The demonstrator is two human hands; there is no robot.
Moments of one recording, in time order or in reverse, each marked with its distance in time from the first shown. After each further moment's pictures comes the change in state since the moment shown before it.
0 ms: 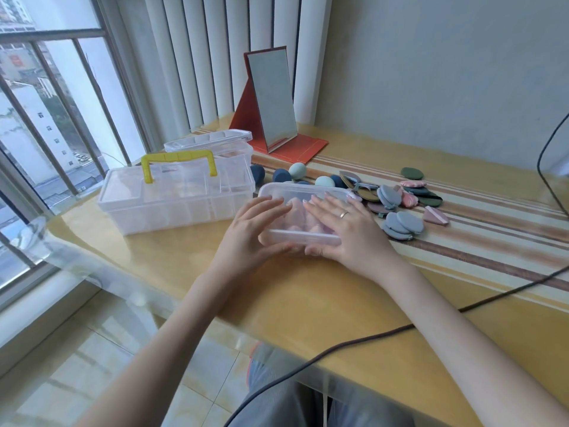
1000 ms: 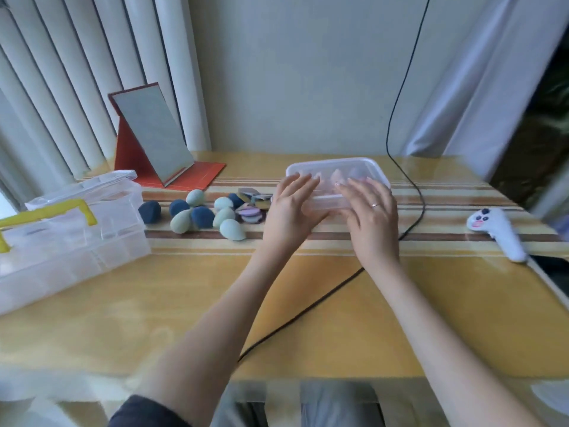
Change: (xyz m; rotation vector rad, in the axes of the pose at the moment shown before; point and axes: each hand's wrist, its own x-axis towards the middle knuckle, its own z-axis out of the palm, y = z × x) left_hand 0.100 0.166 0.131 -0.224 0.045 0.201; right_hand -0.122 0.087 -0.064 -0.279 0.801 0.420
